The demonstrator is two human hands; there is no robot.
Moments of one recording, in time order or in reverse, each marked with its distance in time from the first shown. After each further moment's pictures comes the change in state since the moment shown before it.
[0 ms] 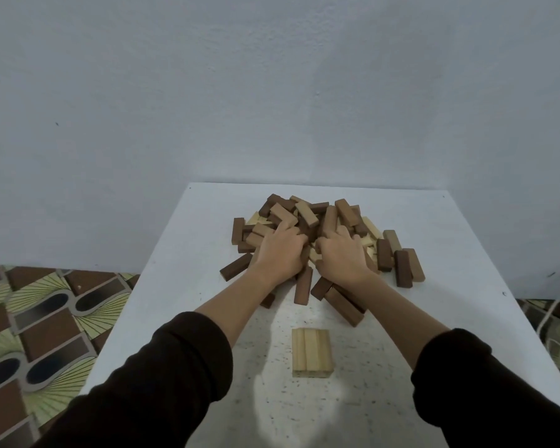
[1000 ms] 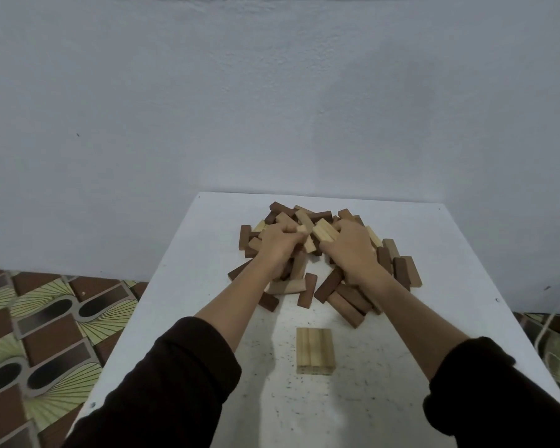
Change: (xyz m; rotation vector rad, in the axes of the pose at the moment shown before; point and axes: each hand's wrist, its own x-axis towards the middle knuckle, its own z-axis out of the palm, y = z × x) left_hand -0.006 0.005 -0.033 -1.301 0.086 -0.570; right_hand -0.008 -0.008 -0.049 0.678 0.126 0.315
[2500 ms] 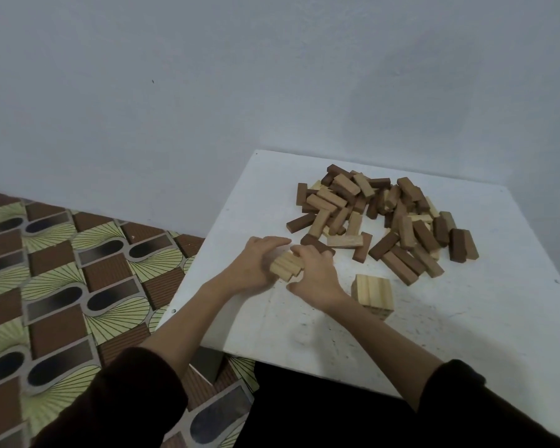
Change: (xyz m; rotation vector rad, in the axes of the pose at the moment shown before) left_hand -0.103 -0.101 -0.147 0.749 -0.119 0.390; right_hand -0.127 -0.041 0.128 -0.119 -0.362 -0.263
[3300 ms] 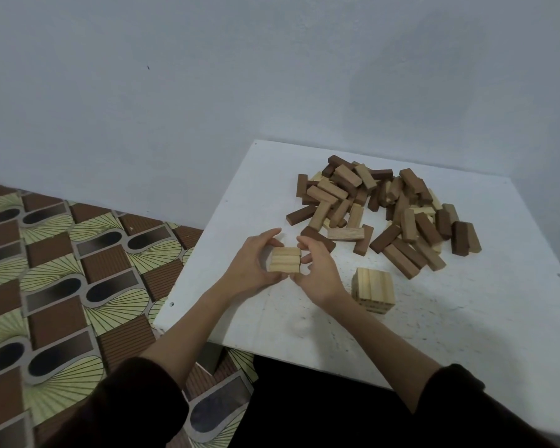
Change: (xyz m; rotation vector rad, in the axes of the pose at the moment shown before) left_hand -0.012 -0.012 0.018 -0.182 0.136 -0.058; right_hand -0.001 0.016 0.016 0.376 0.135 -0.040
